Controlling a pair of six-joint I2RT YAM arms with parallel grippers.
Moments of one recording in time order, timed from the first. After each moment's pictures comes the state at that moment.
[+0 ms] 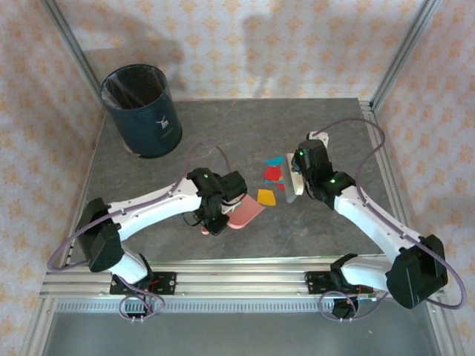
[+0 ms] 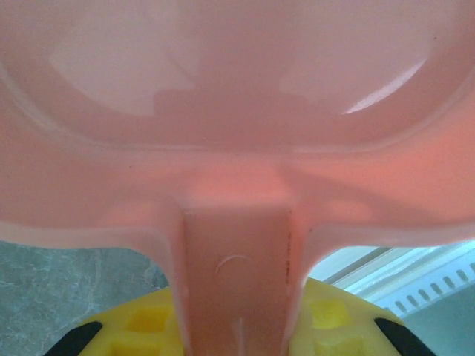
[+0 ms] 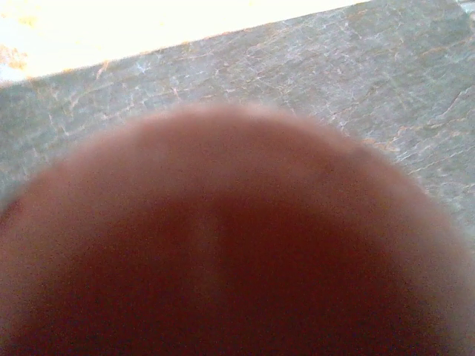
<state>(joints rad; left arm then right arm) -0.91 1.55 1.26 -1.31 0.03 -0.24 0.47 1.17 0.89 -0.34 0.38 0.44</state>
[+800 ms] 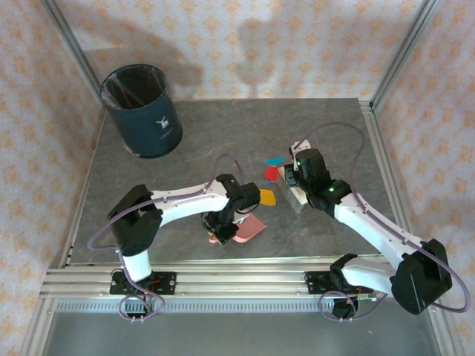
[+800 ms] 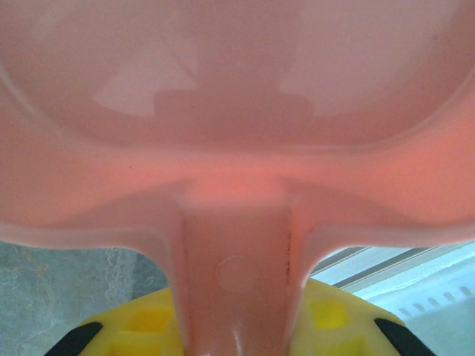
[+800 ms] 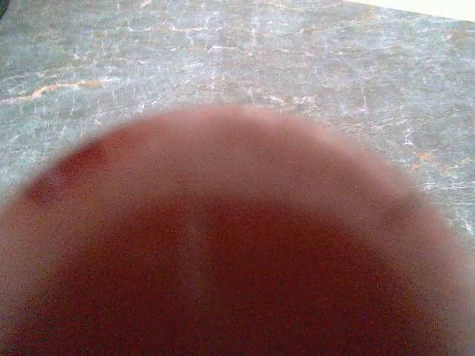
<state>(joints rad) -0.94 1.80 1.30 -1.30 0.10 -0.22 0.53 1.15 0.80 -0.32 0.24 0.14</state>
